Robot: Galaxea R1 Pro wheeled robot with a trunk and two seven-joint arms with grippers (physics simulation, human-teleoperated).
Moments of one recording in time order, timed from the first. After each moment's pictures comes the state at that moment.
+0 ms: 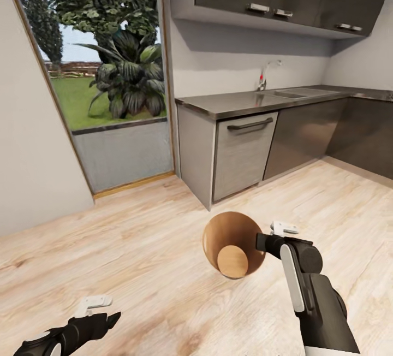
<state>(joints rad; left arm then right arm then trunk) 0.01 0.11 0.16 -1.48 0.11 0.74 -0.25 -0.43 0.11 -0.11 -1.56 -0.08 1.05 -0.12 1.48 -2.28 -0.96</state>
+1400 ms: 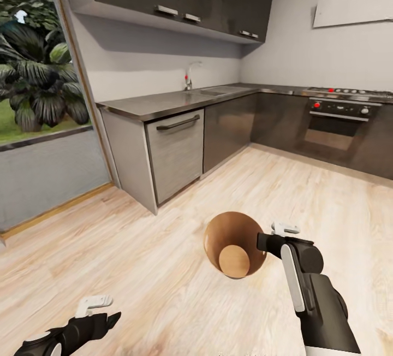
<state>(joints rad) 0.01 0.11 0.16 -1.48 0.11 0.74 -0.25 -0.43 0.11 -0.11 -1.56 -0.06 1.05 -0.11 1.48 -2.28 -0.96</state>
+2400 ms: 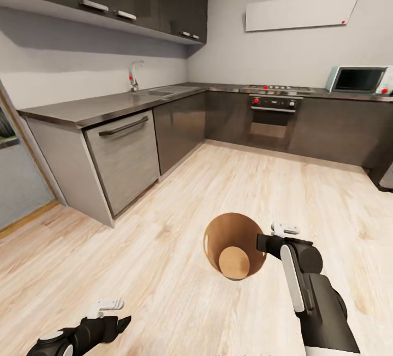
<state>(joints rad) 0.01 0.11 0.07 -1.47 0.10 0.74 -0.25 -0.43 0.11 -0.11 -1.55 -0.06 1.05 -0.11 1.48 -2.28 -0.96</state>
